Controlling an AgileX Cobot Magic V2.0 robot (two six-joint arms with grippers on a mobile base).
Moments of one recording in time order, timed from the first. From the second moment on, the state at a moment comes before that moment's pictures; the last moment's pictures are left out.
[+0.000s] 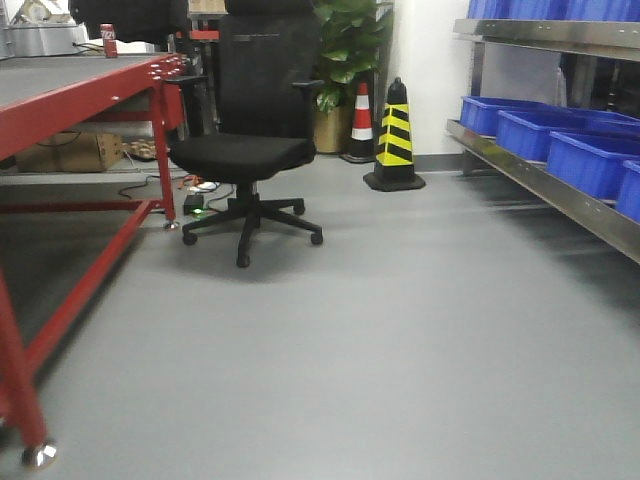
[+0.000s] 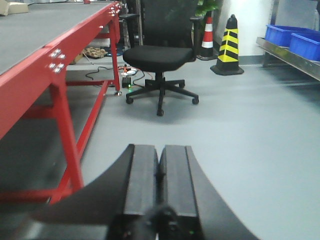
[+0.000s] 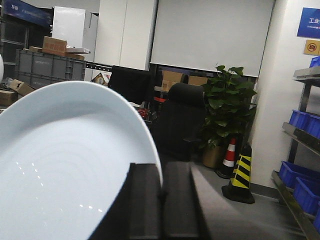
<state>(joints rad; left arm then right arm) -0.03 -0.02 0.03 -0.19 0.12 0.25 0.39 0.22 -0.64 -0.13 0.22 0.02</state>
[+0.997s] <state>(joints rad) -0.03 -0.02 0.03 -0.19 0.12 0.25 0.39 0.22 -0.64 -0.13 0.22 0.02</state>
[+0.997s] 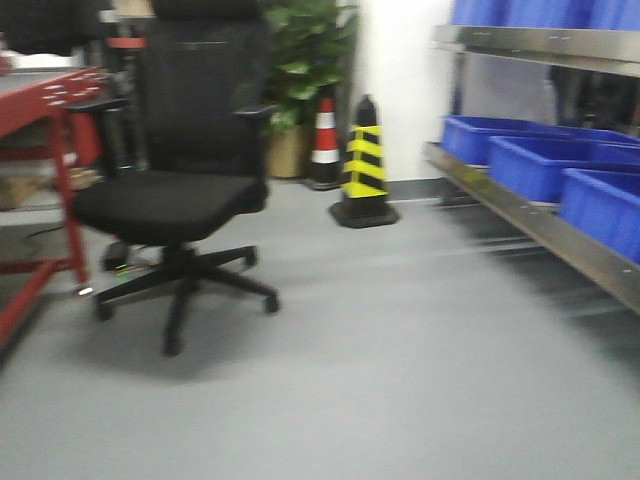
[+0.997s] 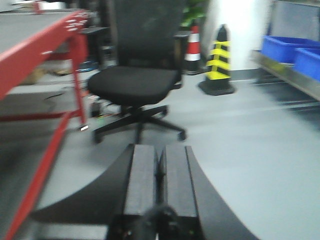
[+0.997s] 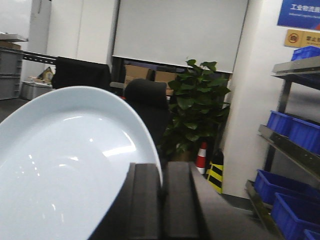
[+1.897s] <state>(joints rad) -0.03 -0.02 0.03 -0.19 0.12 0.25 0.39 0.22 -0.64 -0.13 0.22 0.02</state>
